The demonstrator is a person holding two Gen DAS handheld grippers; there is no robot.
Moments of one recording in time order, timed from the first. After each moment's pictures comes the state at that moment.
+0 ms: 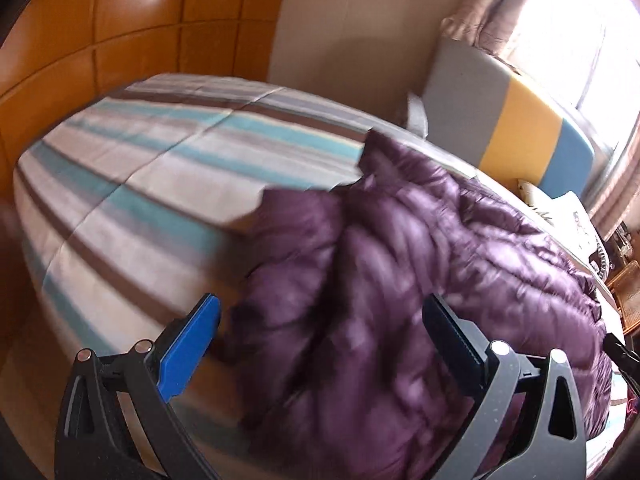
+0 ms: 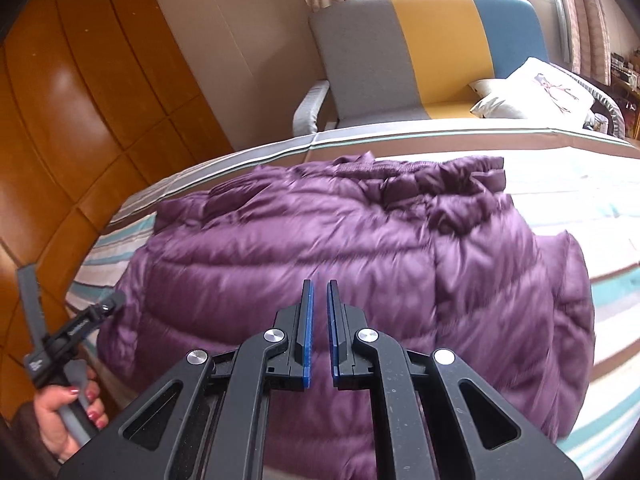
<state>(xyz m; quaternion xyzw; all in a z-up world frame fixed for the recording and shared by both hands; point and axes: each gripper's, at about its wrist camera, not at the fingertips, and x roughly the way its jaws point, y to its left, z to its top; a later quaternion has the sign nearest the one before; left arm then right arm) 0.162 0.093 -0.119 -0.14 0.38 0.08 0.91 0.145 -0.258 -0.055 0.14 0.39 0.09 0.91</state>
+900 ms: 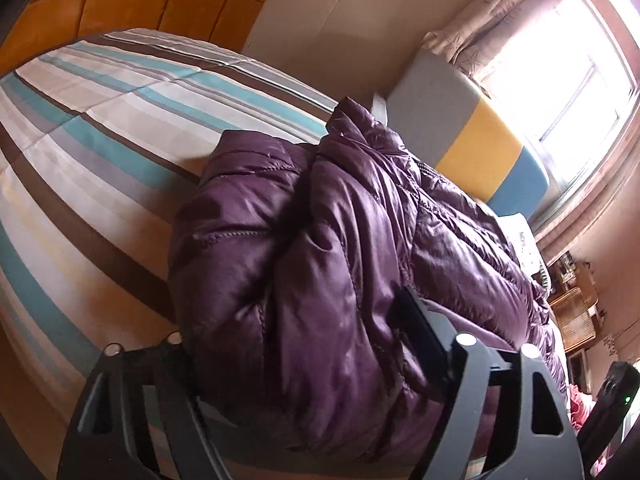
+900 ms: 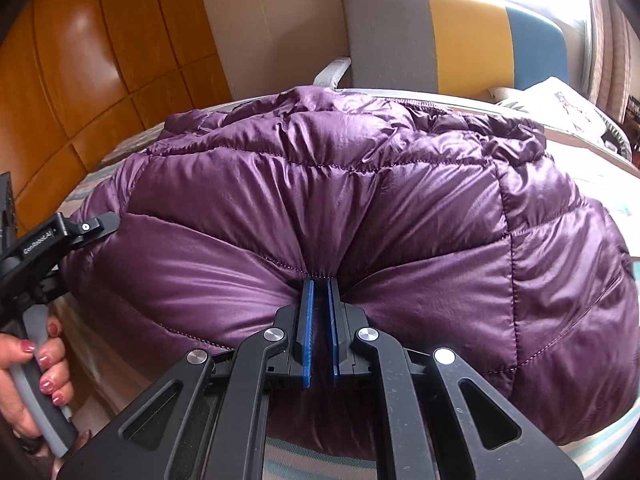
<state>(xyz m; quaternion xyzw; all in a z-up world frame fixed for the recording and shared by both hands) 0.155 0.087 -0.153 -0.25 0.36 -0.02 0.90 0.123 -0.203 -0.114 0.06 0.41 0.09 0.91</state>
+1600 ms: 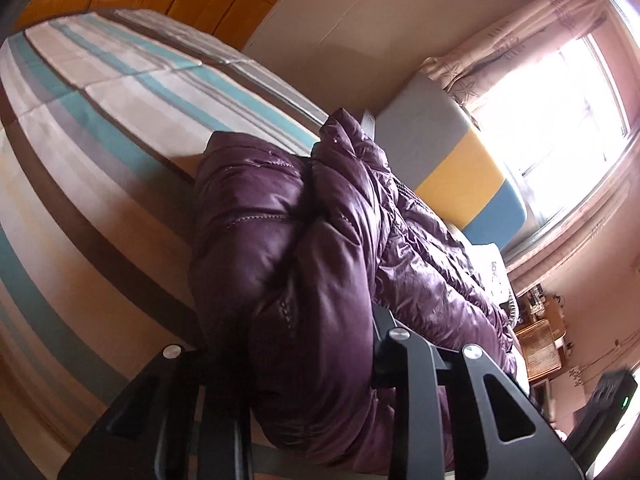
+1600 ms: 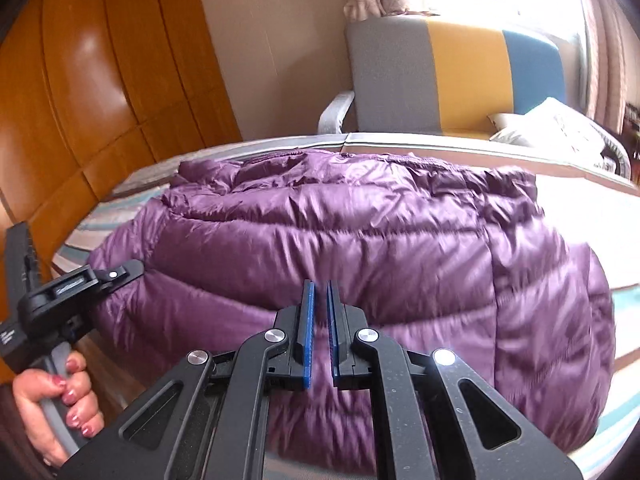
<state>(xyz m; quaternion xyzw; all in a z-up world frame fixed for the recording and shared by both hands) 0.156 0.094 -0.154 -0.31 0.33 -0.03 0.89 0.135 -0.202 -0.072 0.06 0.36 0.10 0.92</state>
